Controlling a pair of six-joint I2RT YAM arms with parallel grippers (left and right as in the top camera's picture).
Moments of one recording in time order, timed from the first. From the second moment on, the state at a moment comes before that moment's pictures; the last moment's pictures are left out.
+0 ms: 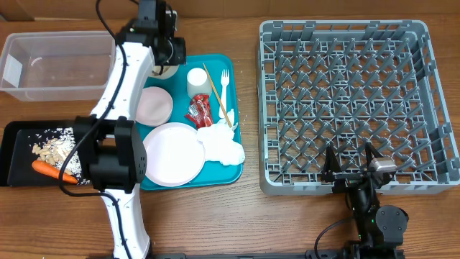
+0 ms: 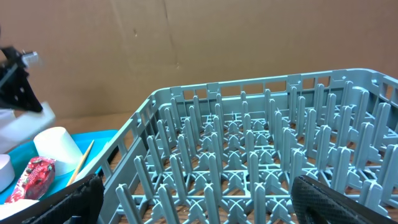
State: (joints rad) left arm -0.11 2.21 2.03 -0.86 0.10 -0.11; right arm -0.04 0.01 0.02 -0.02 -0.16 0.15
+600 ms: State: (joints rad) left arm -0.03 2.21 2.57 -1.54 0.12 -0.21; right arm -0.04 0.01 0.02 -0.02 -0.16 0.15
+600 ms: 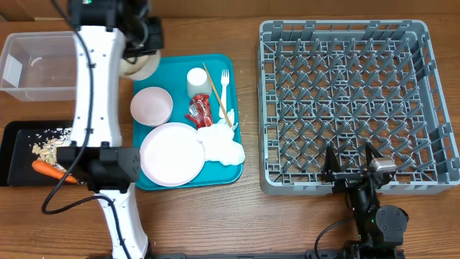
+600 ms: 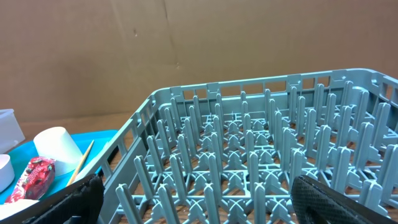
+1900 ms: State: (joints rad) left arm 0.68 2.20 2.33 -1.69 0.69 -0.05; right arm -0.04 0.01 0.02 -0.02 -0.16 0.15
